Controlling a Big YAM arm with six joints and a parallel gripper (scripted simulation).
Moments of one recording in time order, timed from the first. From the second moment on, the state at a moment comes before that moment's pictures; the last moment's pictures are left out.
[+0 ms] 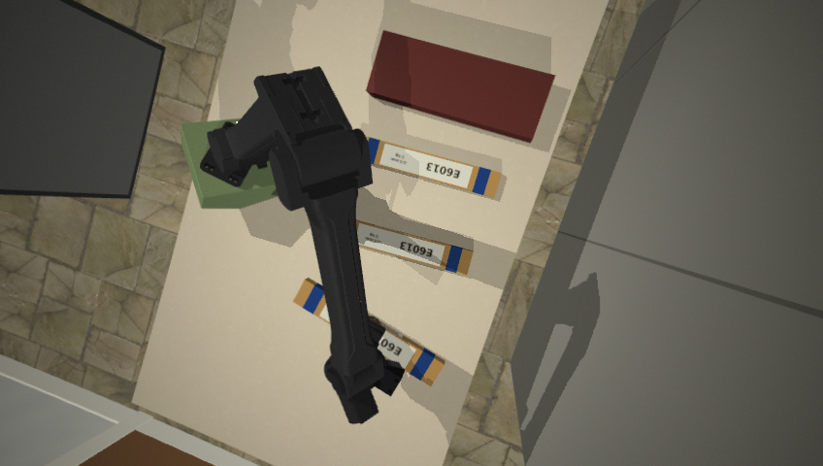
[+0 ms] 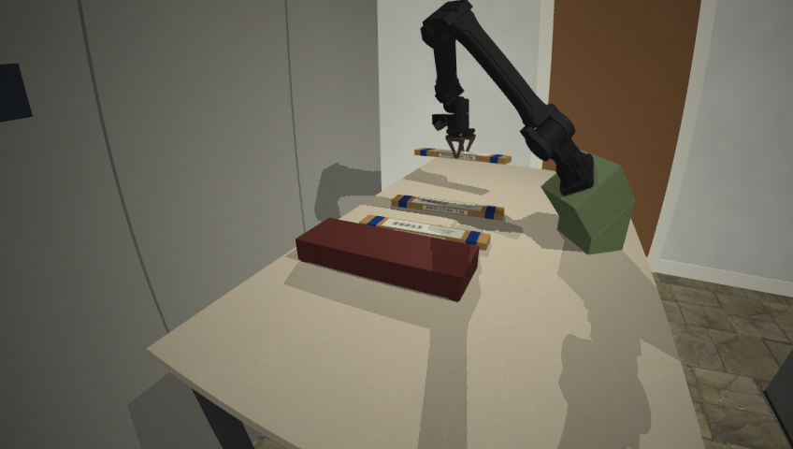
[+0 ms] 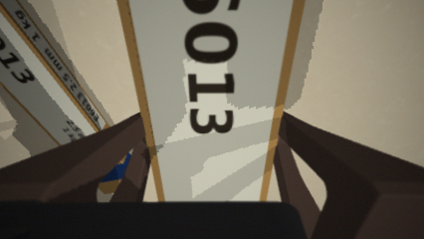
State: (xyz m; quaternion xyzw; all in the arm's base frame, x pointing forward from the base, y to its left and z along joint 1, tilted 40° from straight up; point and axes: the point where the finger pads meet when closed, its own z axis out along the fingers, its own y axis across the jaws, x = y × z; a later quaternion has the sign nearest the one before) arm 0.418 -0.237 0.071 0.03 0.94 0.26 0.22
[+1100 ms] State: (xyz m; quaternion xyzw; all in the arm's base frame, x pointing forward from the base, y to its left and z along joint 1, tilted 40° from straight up) arm 0.393 -0.255 0.104 0.03 0.94 0.26 0.22
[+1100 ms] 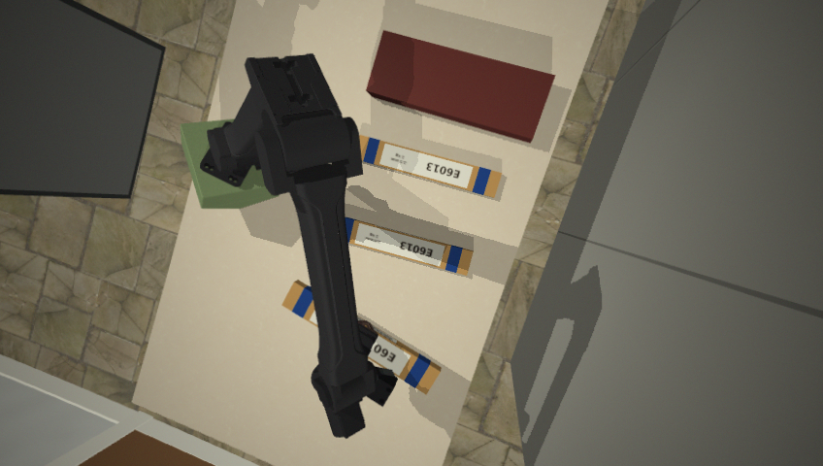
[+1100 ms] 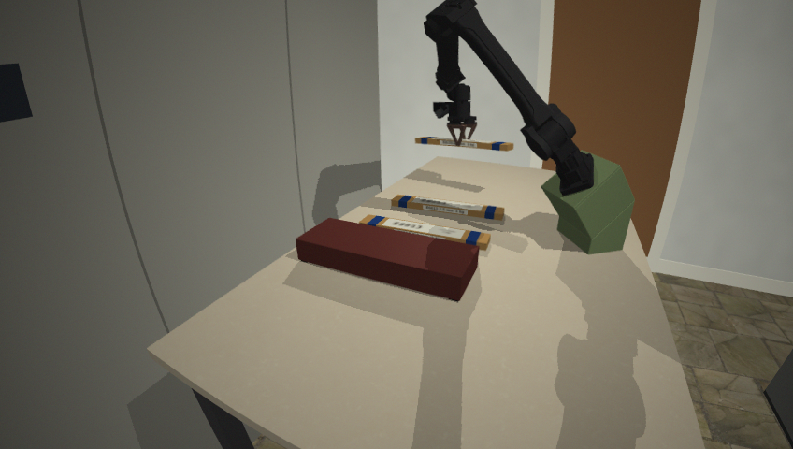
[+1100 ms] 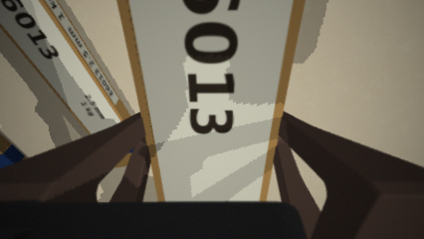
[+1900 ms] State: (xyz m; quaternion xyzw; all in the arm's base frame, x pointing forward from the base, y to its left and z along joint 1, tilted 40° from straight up) arm 0.384 -0.269 0.128 0.03 0.94 0.26 0.22
